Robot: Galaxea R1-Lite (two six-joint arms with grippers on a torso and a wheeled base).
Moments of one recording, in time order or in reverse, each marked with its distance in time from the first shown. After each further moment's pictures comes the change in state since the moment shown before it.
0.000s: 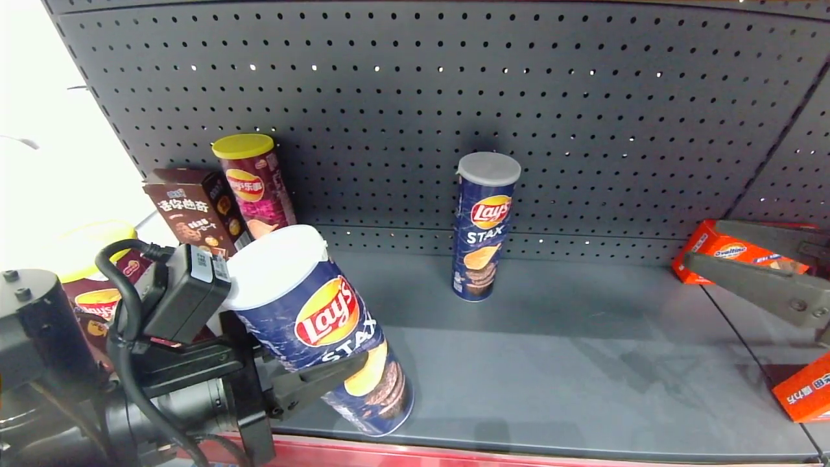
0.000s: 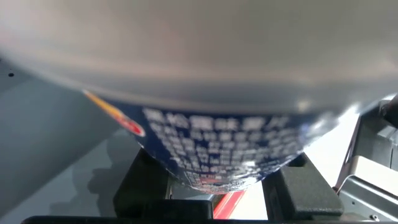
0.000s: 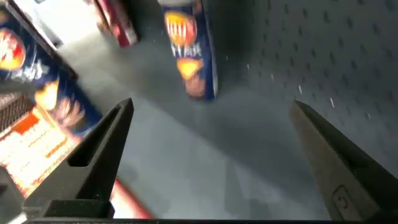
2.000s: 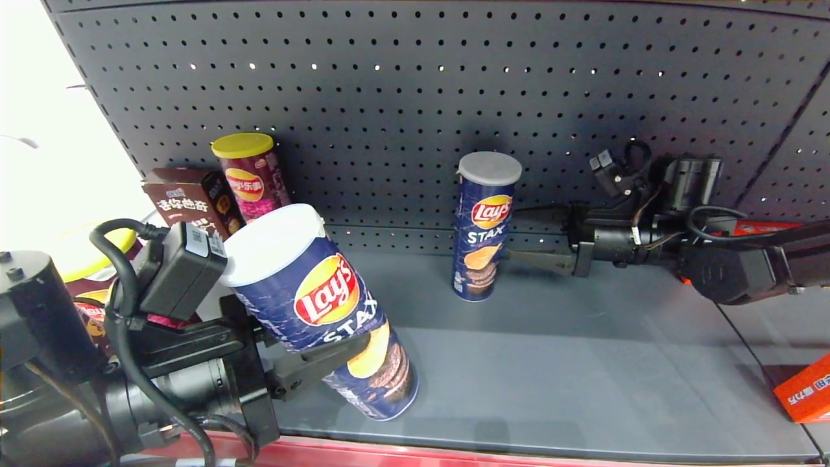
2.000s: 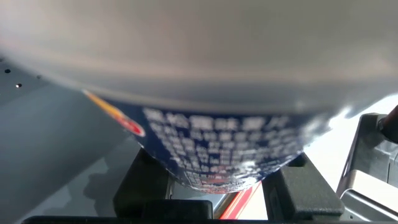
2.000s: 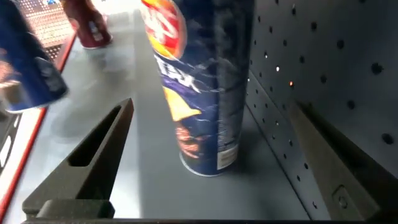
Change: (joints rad) left arm 0.002 0.006 -0.040 0.000 0.005 -0.031; right arm -0.067 0.850 -0.527 -0.240 0.651 -0.237
